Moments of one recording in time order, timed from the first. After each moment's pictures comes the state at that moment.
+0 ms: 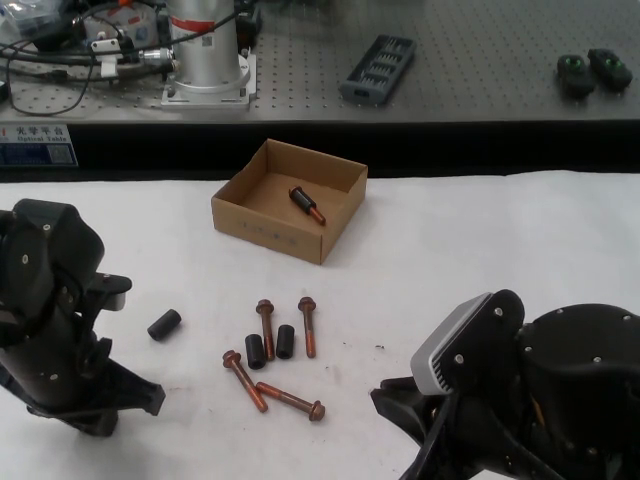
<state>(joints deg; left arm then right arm) -11.8 96.6 -51.0 43.5 3.1 1.3 52.1 71.2 -22.9 -11.2 0.0 2.2</state>
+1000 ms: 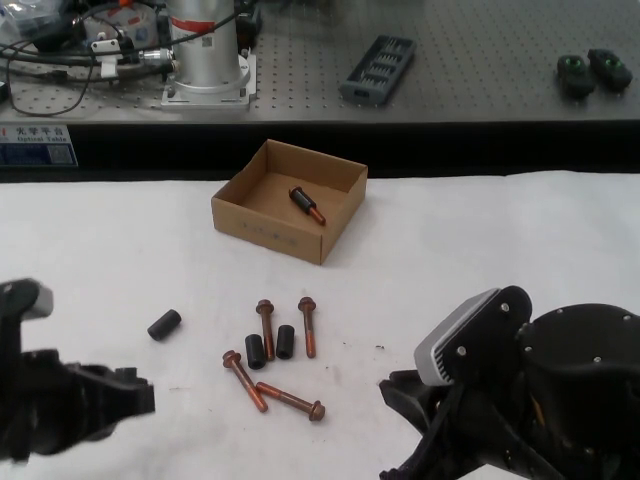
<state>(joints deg) -12.3 65.2 -20.9 5.7 18.9 -16.7 52.1 71.2 -22.9 -11.4 4.0 4.4</state>
